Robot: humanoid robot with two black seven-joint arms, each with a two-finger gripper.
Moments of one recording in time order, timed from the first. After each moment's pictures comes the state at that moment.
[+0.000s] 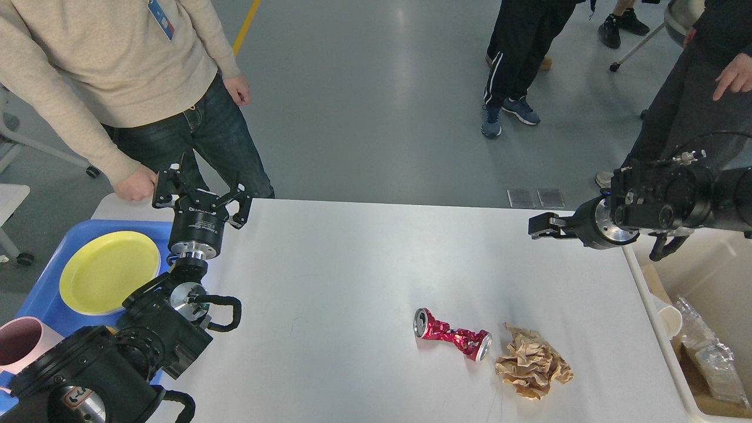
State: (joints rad) left arm -0.85 -0.09 -0.81 0.10 -0.21 -0.79 -0.56; right arm 1.65 -0.29 -1.26 1.05 -0.15 0.27 0.08
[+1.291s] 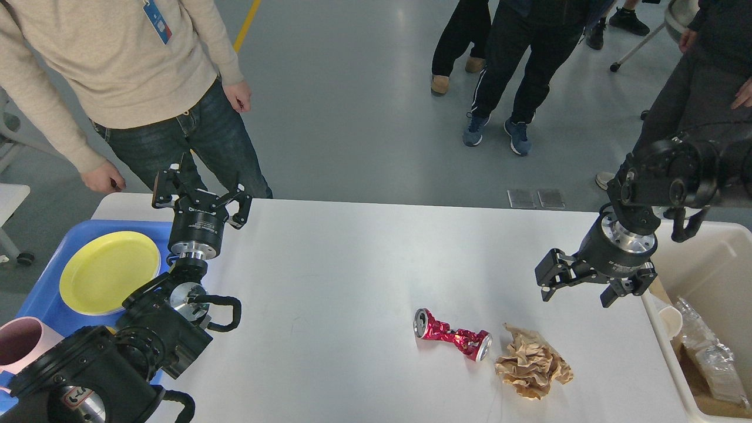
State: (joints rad) left arm -0.85 -0.09 -0.81 0.10 -0.20 -0.79 -0.56; right arm 1.69 -0.25 -1.33 1.10 -0.16 0.70 0.08
